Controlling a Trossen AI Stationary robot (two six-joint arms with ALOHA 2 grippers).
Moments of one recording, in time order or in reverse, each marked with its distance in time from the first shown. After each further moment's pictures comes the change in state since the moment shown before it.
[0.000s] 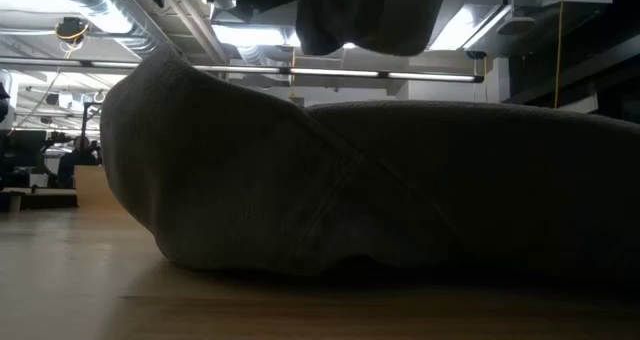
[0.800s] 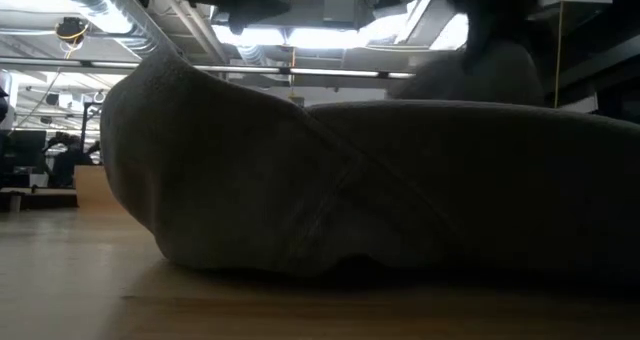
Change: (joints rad) left arm 0.083 -0.098 0.000 -0.256 0.192 -0.270; right arm 0.095 0.011 -0.285 -0.248 0.210 0.545
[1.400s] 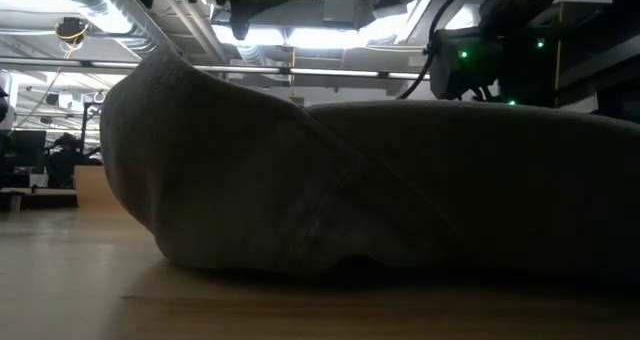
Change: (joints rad) left arm 0.000 0.000 0.000 0.026 0.151 -0.317; right arm -0.025 0.364 -0.318 0.121 -0.024 0.110
